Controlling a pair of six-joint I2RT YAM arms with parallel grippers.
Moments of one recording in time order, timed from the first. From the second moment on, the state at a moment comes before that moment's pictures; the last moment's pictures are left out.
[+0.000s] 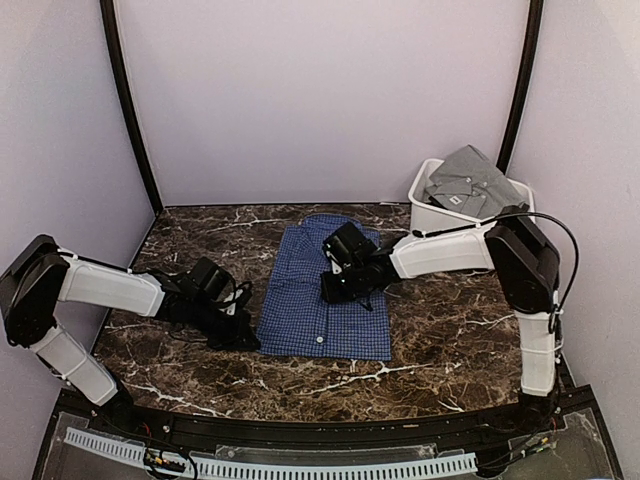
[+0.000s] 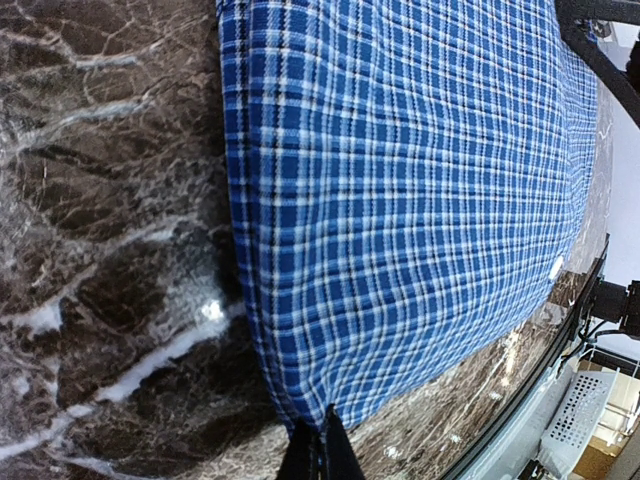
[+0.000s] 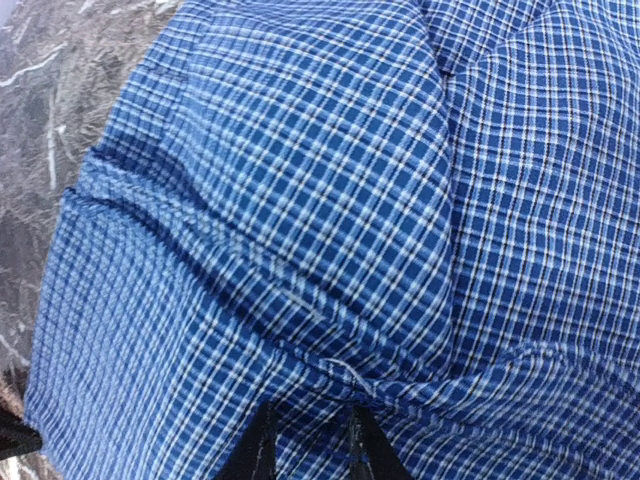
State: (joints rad) left arm -0.65 1.52 0.65 -0.20 0.43 -0.69; right arm 0.88 2.05 1.40 -0.29 0.02 0.53
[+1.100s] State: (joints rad) left arm -0.65 1.37 0.62 -0.31 0.39 -0.67; right arm 0.85 1.59 0.97 -0.41 0.04 0.54
